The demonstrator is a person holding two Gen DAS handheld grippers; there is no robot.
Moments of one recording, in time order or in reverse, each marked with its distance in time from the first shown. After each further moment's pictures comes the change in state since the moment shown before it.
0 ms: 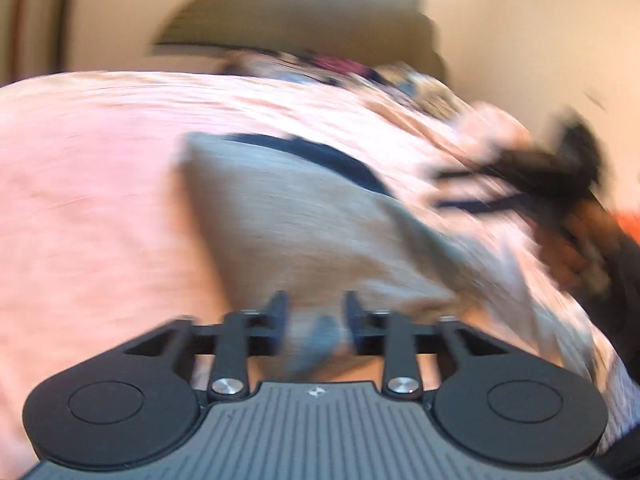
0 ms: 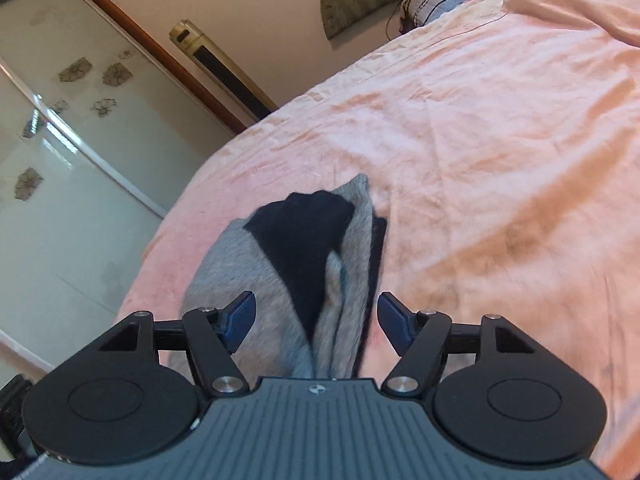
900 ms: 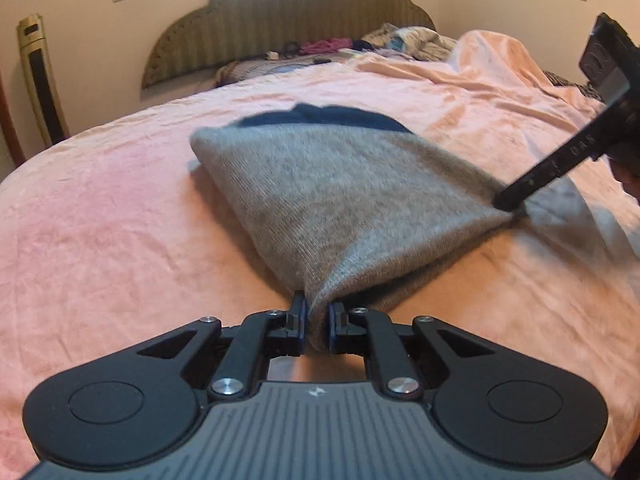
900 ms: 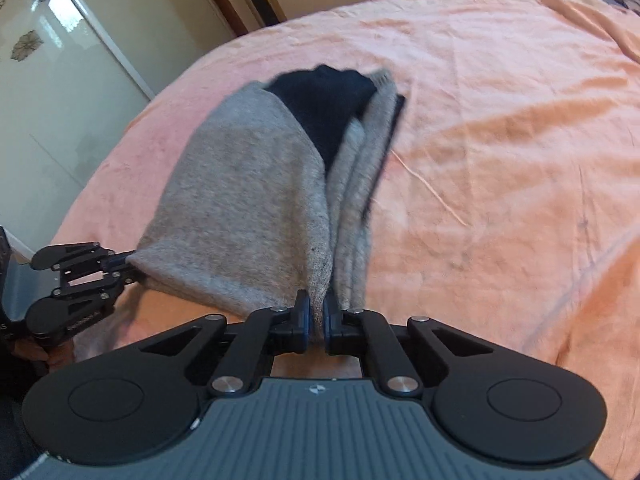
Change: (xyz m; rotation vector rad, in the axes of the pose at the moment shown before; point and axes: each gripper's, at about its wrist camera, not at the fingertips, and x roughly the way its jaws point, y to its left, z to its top) left arm 0.012 -0.017 -0.034 0.357 0.032 0.124; right arm 0.004 0.029 -0.070 -0.199 0.203 -0.188
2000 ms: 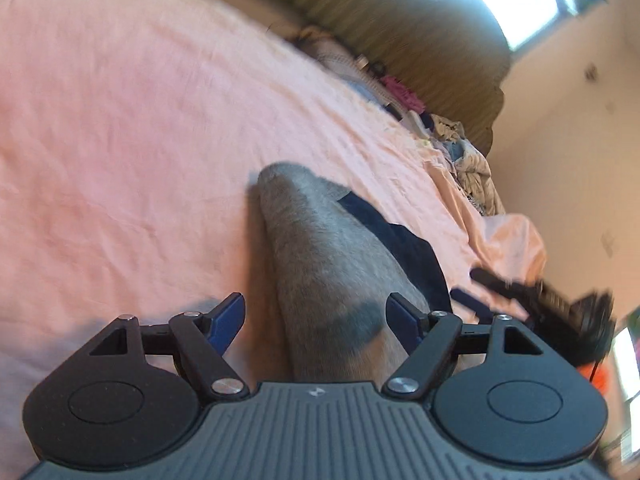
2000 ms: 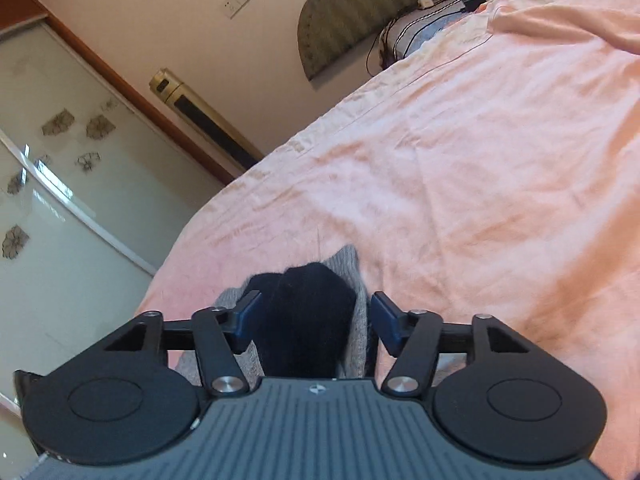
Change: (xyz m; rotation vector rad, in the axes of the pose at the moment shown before) left arm 0.107 0.148 0.067 -0.841 0.071 -0.308; right arm 0.050 -0.072 0.125 0.311 -0.279 0.117
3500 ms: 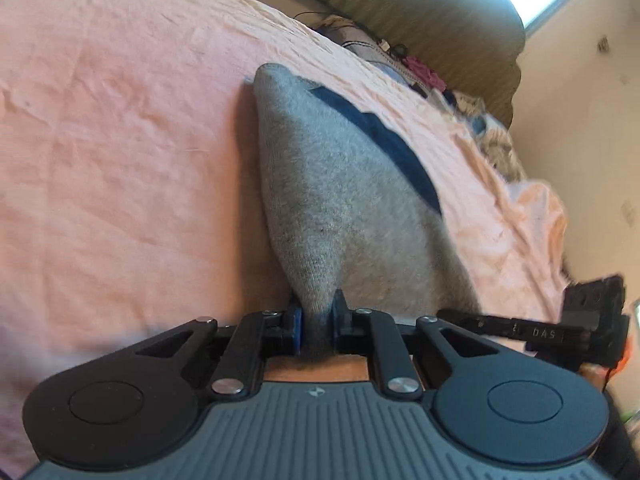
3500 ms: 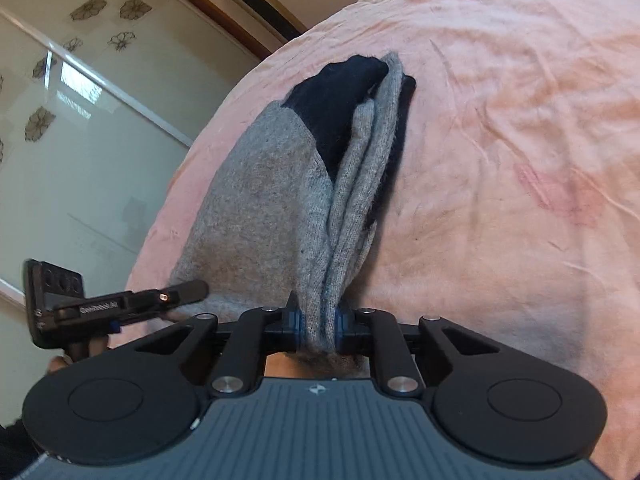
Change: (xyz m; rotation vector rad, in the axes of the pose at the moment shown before) left arm -0.098 0.037 -0.049 0.160 0.021 0.145; right arm 0.033 0.087 -0.128 -0.185 0.255 0.034
